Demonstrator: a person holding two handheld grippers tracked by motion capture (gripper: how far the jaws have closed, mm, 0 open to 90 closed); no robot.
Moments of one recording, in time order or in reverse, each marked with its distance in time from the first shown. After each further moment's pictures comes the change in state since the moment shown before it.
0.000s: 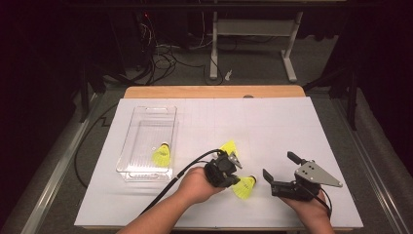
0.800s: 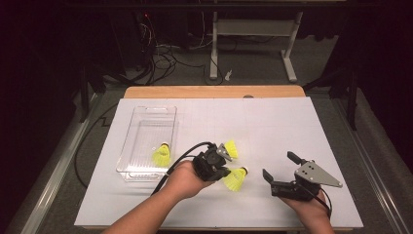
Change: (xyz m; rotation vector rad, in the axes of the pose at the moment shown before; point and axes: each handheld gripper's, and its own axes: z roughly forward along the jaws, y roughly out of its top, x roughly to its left) left arm 0.007 -0.007 -0.043 -0.019 0.074 -0.010; right arm 0.000 0.000 0.000 -0.002 0.000 -0.001
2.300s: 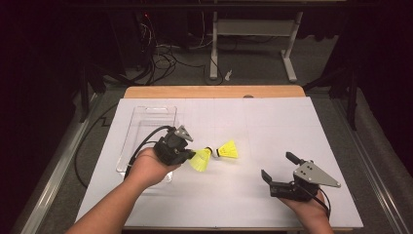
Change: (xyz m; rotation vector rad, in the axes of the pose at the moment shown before) left arm 0.049 -0.045 -0.072 -0.010 0.148 -0.141; right arm 0.003 0.000 0.001 0.004 0.008 -0.007
